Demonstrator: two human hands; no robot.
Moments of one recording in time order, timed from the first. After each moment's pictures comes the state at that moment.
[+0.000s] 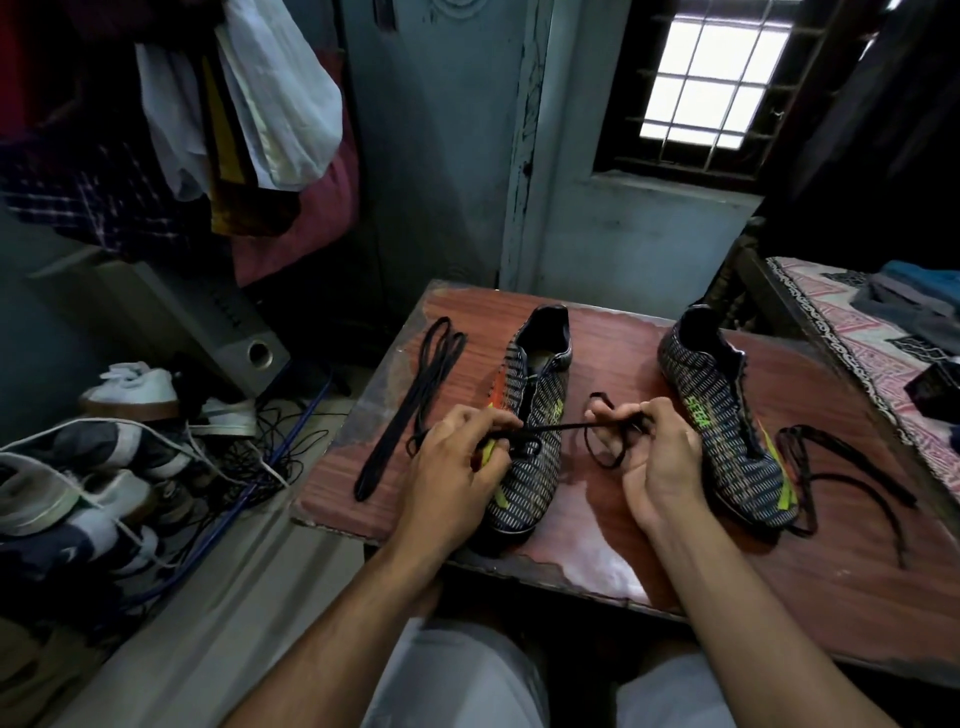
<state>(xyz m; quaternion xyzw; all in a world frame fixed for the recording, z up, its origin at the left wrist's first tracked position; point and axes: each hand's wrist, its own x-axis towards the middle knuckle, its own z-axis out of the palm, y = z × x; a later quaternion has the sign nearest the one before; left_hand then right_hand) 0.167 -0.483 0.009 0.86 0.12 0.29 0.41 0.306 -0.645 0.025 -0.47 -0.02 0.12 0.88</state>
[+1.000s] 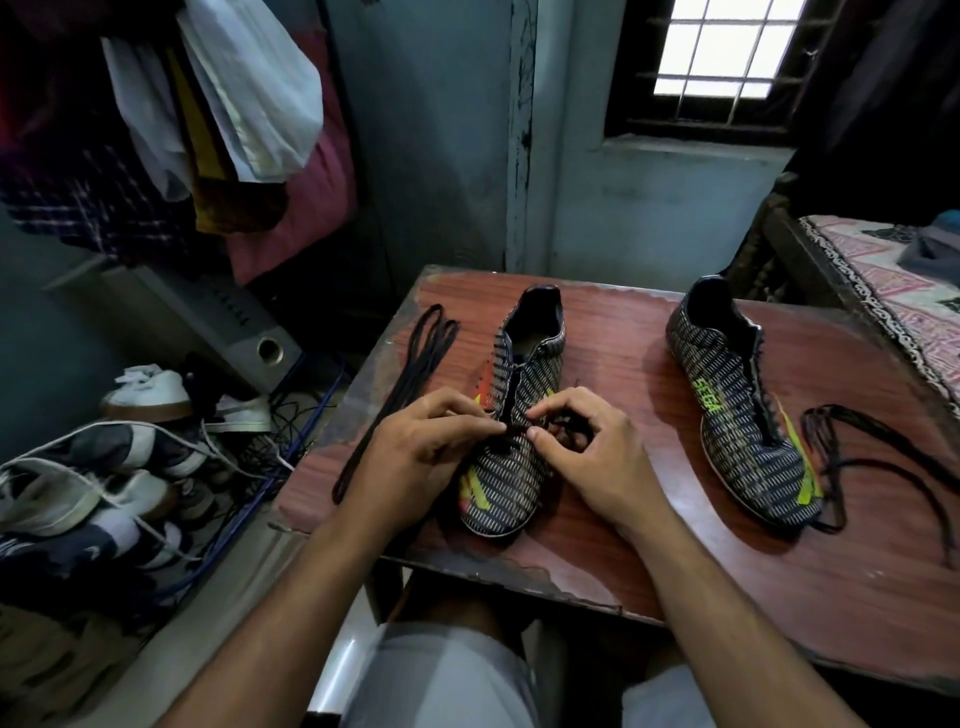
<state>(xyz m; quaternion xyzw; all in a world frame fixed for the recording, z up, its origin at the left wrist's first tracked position) 0.172 -0.447 0.016 0.90 -0.06 0.32 0.30 0.295 -0.641 0.014 -0.76 -0.38 0.00 0.53</state>
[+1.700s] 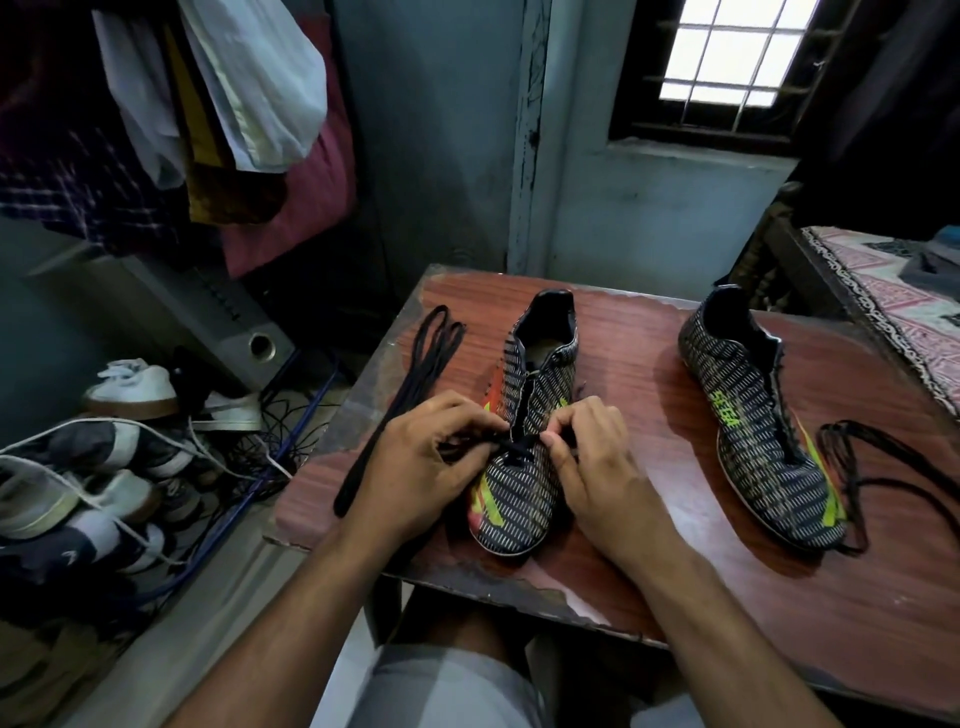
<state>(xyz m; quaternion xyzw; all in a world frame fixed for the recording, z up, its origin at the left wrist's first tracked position) 0.175 -0.449 0.020 0.88 0.00 0.31 0.35 0.286 -0.633 -0.001 -0.82 -0.43 -0.10 0.37</state>
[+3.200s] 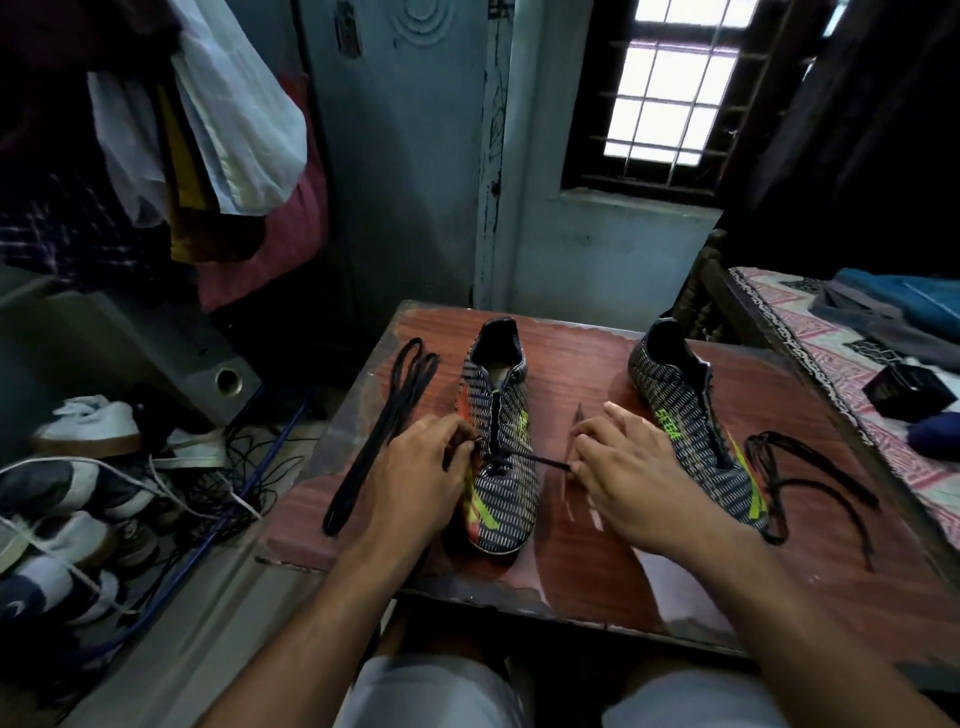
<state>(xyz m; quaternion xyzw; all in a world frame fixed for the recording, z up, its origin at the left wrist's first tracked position) 0.186 -0.468 0.022 0.91 0.17 0.27 0.26 0.304 -0.686 0.047 -0.91 -0.42 -0.02 0.04</state>
